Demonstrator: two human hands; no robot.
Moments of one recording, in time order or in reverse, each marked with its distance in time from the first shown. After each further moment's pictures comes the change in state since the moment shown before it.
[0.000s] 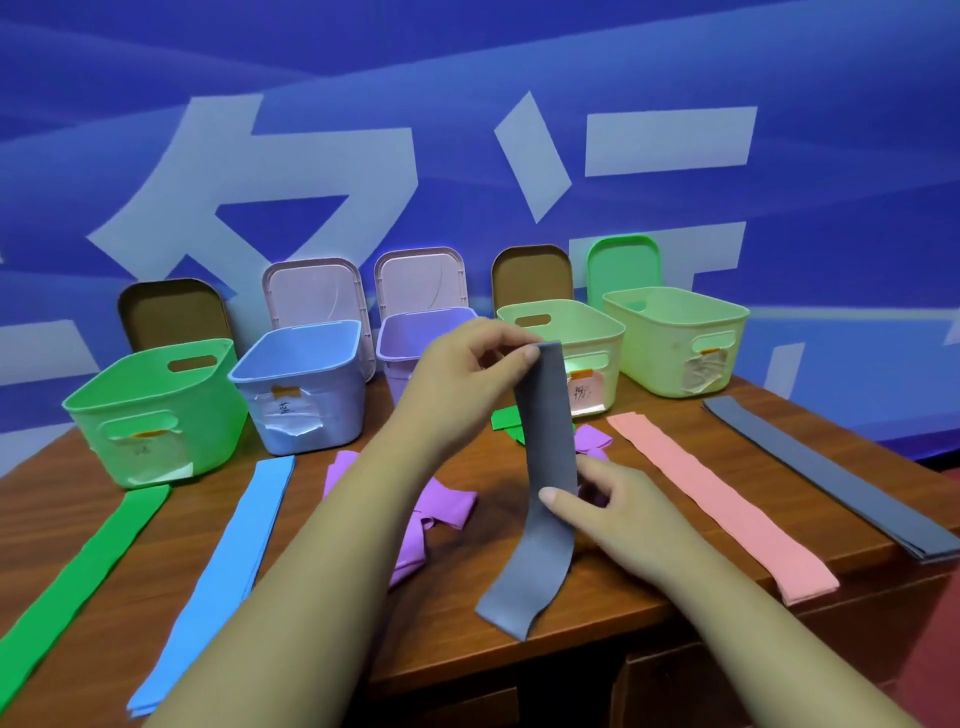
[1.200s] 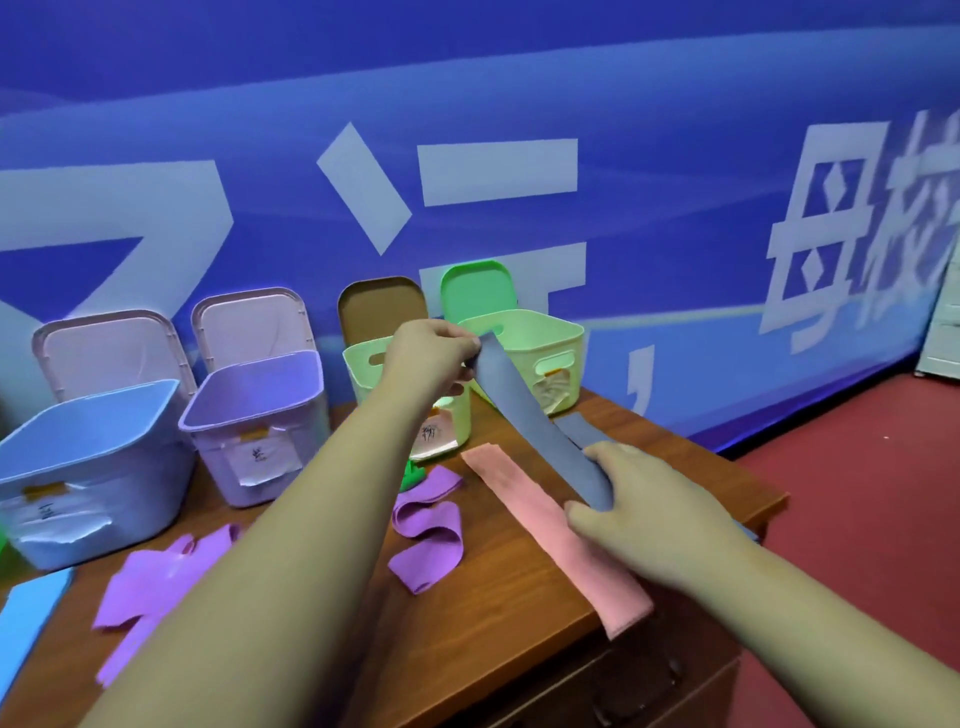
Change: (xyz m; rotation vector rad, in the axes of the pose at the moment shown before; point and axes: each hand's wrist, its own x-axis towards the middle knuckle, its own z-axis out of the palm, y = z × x) left_hand 0.133 0.013 0.159 -0.152 -0.026 -0.403; right_hand -0.045 0.031 -0.153 -0.541 0.184 0.337
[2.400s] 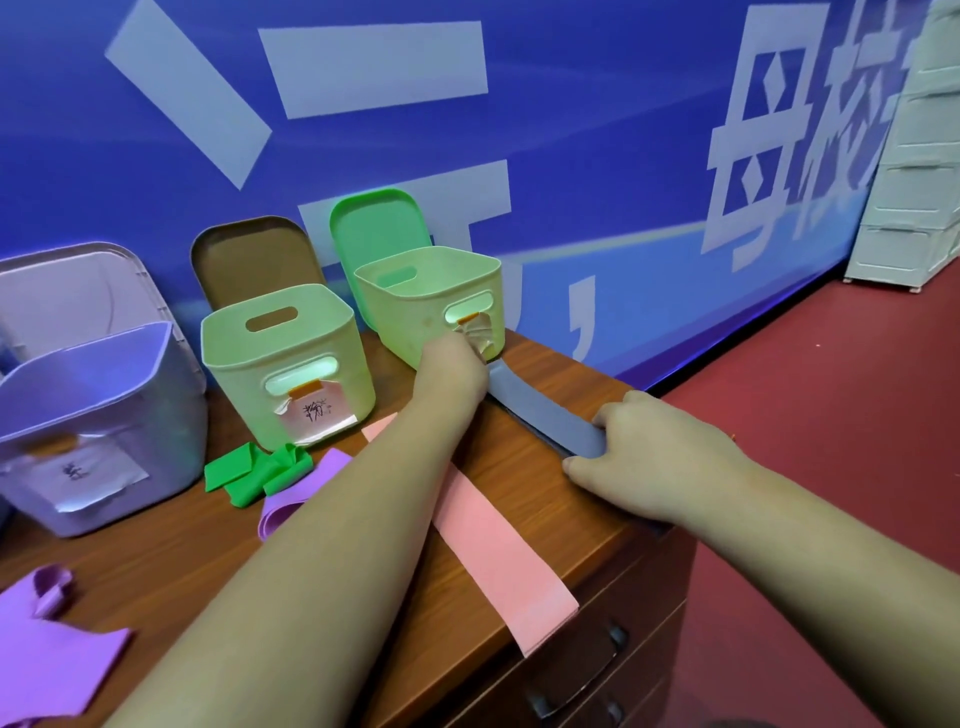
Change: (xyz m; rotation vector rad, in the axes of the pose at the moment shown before) left_hand 0.077 -0.095 0.191 0.662 -0.154 -0.009; right_hand 0.046 0.087 -0.005 -0.247 -0.142 0.256
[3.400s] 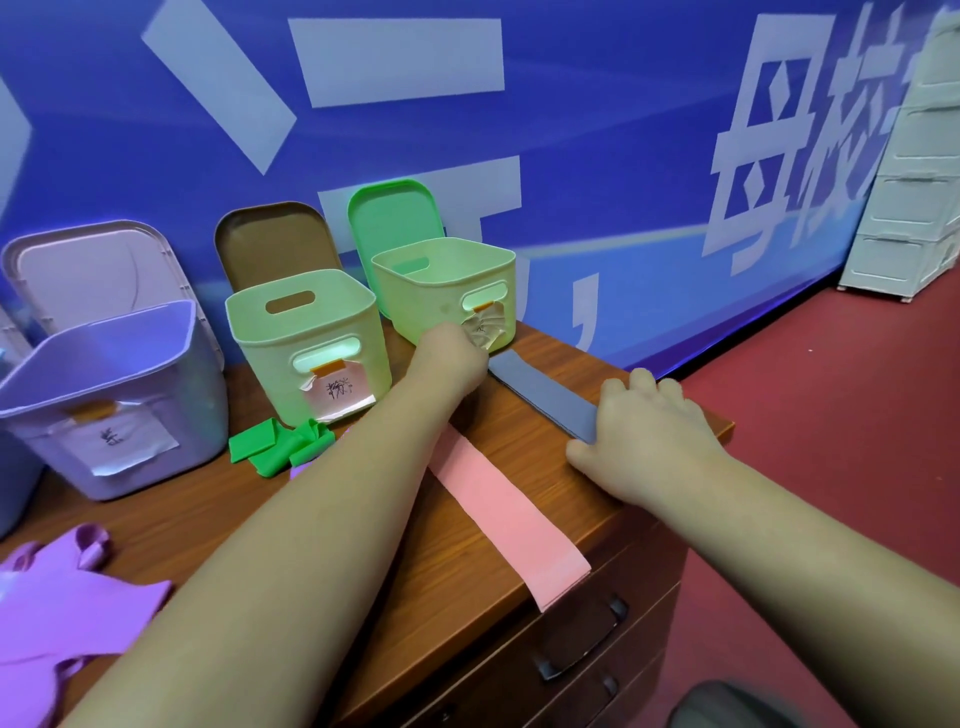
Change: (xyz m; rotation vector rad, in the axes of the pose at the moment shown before) left_hand -0.041 -0.006 -0.046 -0.008 -0.045 0.036; right_hand -0.015 -0.030 0.004 -0.138 0.111 0.060
